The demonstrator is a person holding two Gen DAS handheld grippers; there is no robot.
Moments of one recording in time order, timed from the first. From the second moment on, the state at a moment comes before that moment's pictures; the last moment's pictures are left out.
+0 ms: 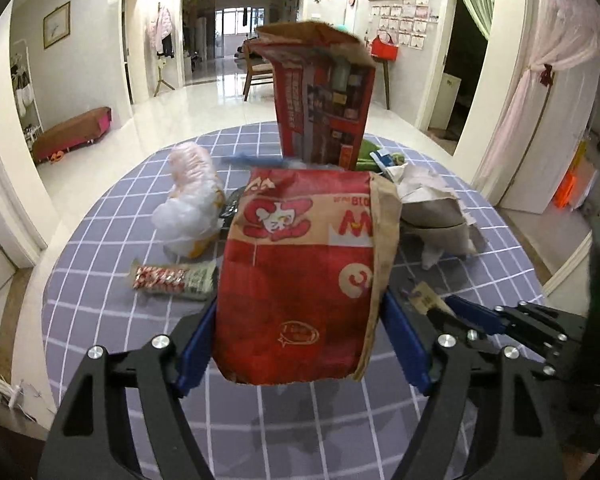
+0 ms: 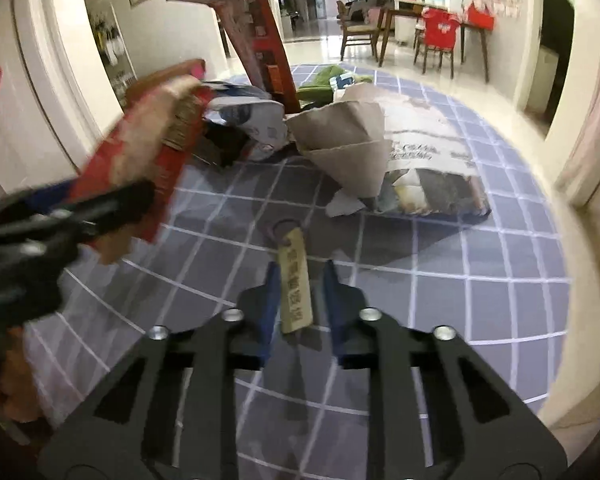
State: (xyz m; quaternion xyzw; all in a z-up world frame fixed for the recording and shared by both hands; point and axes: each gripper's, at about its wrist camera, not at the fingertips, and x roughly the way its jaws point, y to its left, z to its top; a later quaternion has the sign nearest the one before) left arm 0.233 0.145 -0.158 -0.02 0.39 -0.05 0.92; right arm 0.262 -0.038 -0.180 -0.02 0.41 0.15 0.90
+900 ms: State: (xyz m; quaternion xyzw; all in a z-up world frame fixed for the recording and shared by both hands) left arm 0.165 -0.069 -0.122 0.08 0.35 -0.21 0.91; right arm 0.131 -0.272 -0.142 0.19 0.30 0.04 0.94
